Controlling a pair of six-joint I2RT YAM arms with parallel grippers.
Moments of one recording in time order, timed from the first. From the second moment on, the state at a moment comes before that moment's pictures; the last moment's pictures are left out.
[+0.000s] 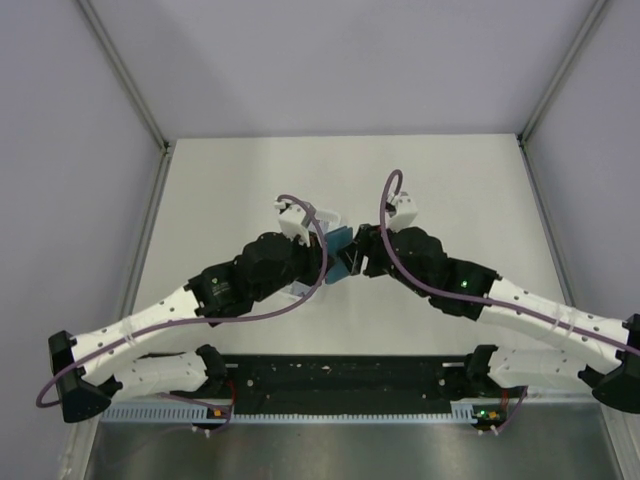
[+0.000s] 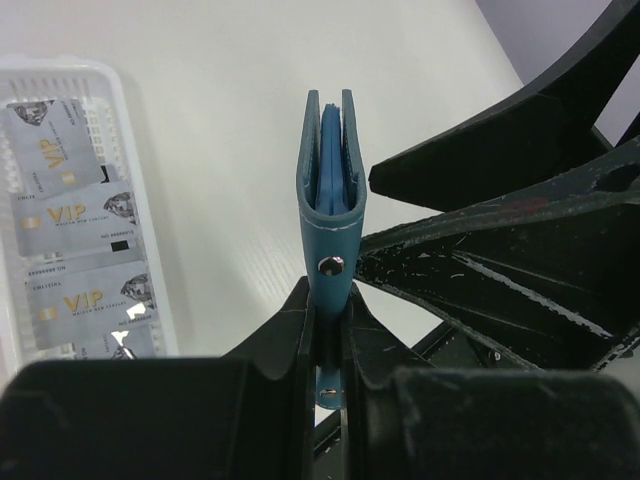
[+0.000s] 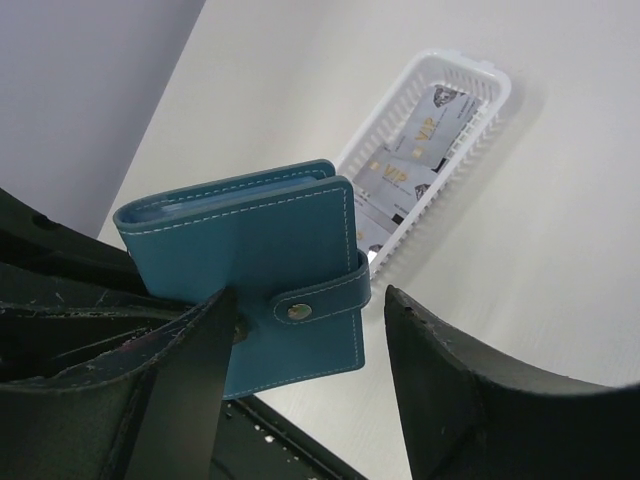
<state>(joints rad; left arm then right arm) -1.02 0.99 0.94 -0.32 -0.21 -0.56 1.05 1.04 0.94 -0.25 0.36 0.65</state>
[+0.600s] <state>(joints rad) -1.03 1.00 0.94 -0.33 -0.26 -0.56 1.07 1.10 0.98 -0.35 0.42 0.78</state>
